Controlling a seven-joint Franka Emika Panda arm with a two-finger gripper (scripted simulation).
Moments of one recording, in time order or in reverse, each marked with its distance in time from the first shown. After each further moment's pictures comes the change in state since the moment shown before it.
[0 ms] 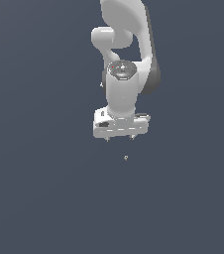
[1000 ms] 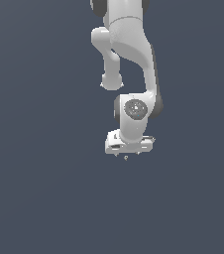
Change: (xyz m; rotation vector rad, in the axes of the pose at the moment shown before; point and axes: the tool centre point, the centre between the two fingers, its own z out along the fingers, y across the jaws) arm 0.011 -0.034 0.108 -0.022 -0.043 0.028
